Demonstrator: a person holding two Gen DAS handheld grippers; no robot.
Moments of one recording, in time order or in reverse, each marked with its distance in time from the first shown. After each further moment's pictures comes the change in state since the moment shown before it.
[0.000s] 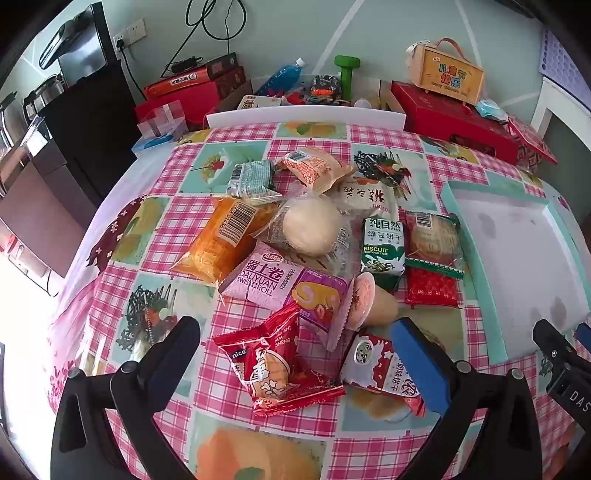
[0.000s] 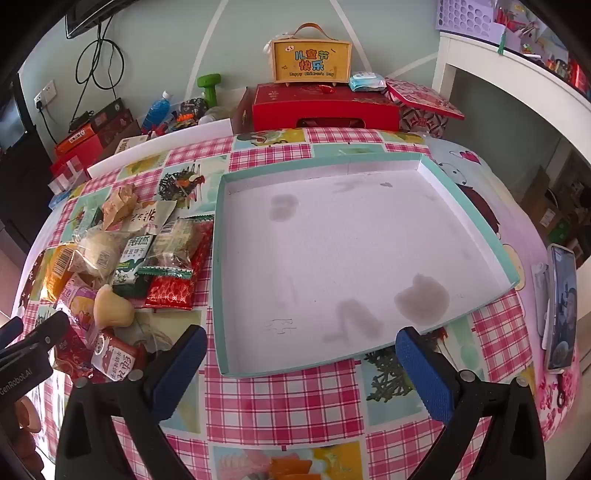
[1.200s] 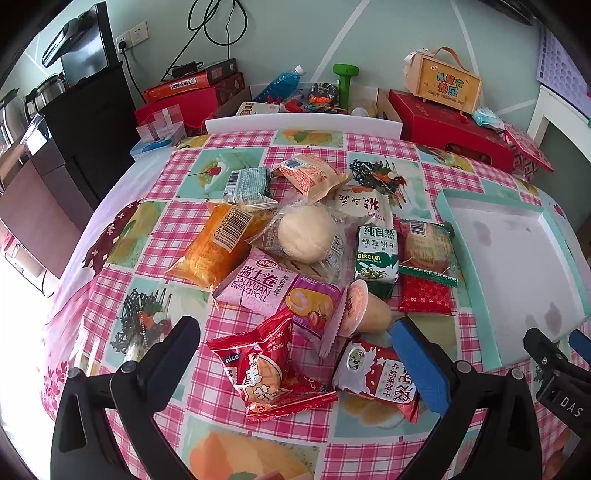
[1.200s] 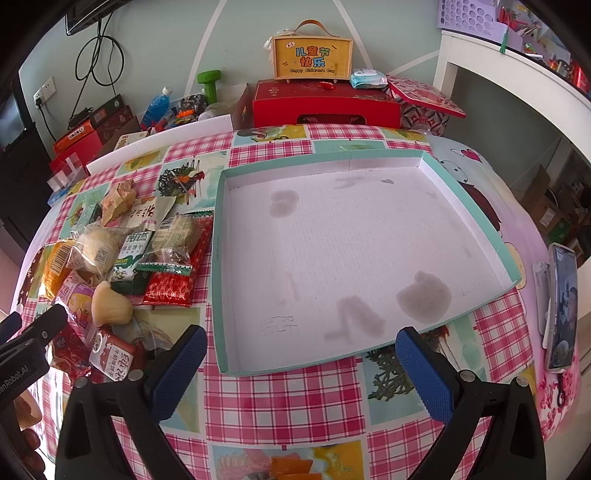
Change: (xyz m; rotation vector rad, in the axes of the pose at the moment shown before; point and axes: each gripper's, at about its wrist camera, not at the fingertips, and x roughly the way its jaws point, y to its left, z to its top) left arm -0.003 0.000 0.001 -0.018 -0.034 -0.026; right arm 0.003 0.002 -0.001 -0.005 0.009 -0.004
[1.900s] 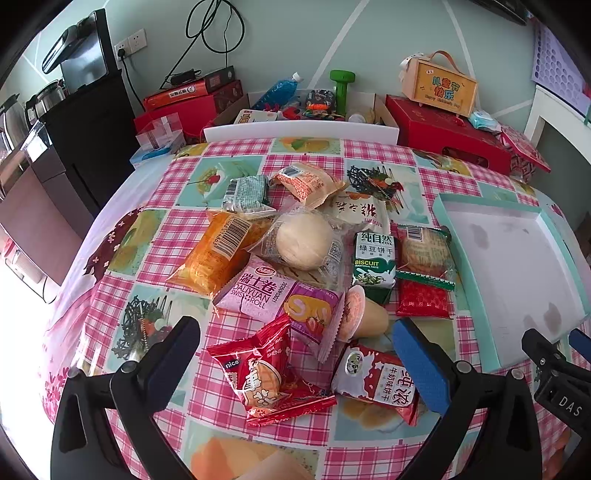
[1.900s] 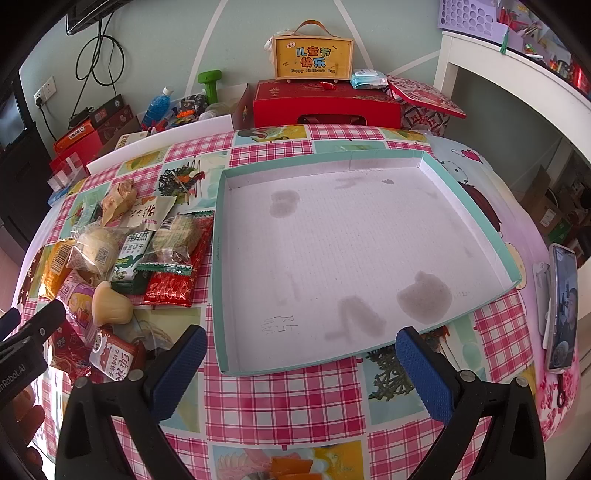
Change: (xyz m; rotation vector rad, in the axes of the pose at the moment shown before) left arm -0.002 -0.002 0.000 0.018 -0.025 0.006; right arm 0.000 0.000 0.001 0.000 0.001 0.000
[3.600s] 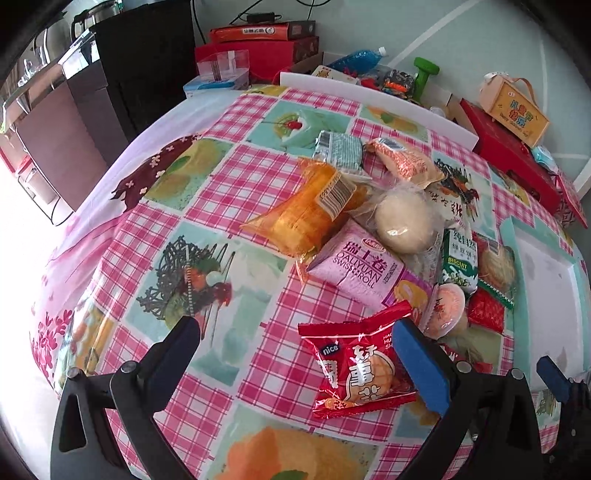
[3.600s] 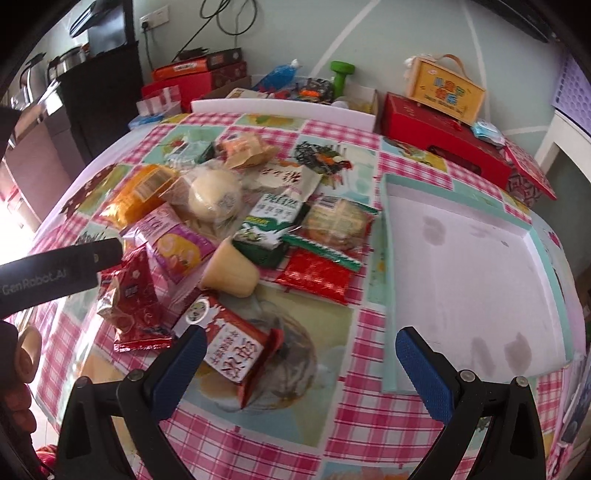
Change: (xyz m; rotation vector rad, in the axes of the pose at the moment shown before) left arm 0.031 0.075 -0.013 -0.245 0.163 0.032; right arm 0.014 0.132 -0.022 -0.402 -0.004 0.171
